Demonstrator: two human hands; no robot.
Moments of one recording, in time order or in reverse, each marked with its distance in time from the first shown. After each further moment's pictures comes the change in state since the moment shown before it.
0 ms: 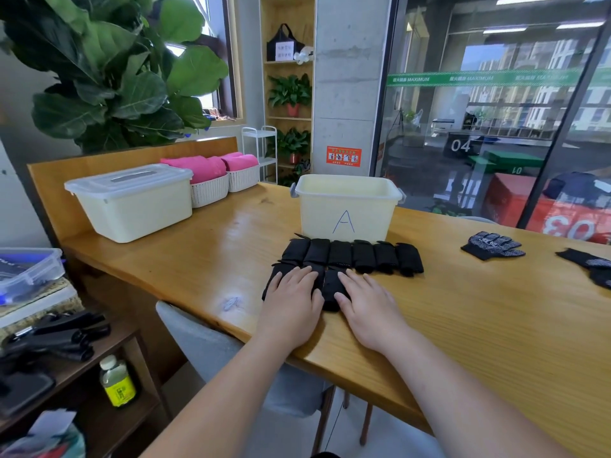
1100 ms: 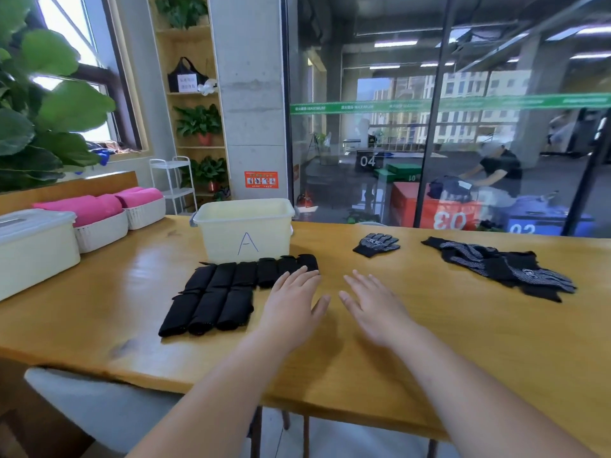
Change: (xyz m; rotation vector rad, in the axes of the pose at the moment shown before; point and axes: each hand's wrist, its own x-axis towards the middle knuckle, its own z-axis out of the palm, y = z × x) left_hand 0.020 0.168 0.029 -0.082 0.014 0.398; right_hand -0.093 0.146 -0.087 0.007 0.104 0.250
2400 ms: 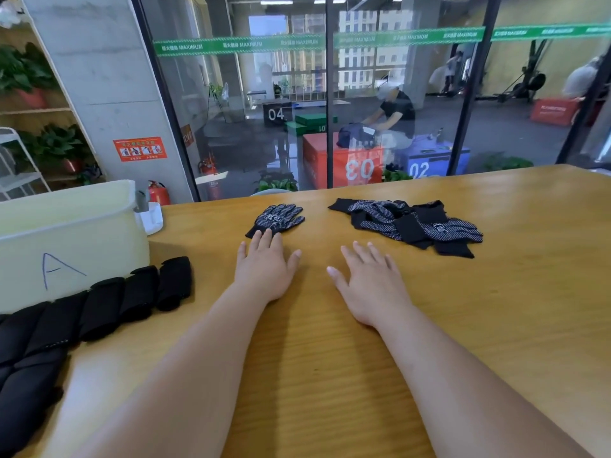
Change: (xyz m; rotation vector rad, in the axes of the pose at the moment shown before) left_hand 0.197 0.087 0.164 0.085 -0.398 -0.040; right_hand 0.038 0.190 -0.012 -0.159 0.107 0.398
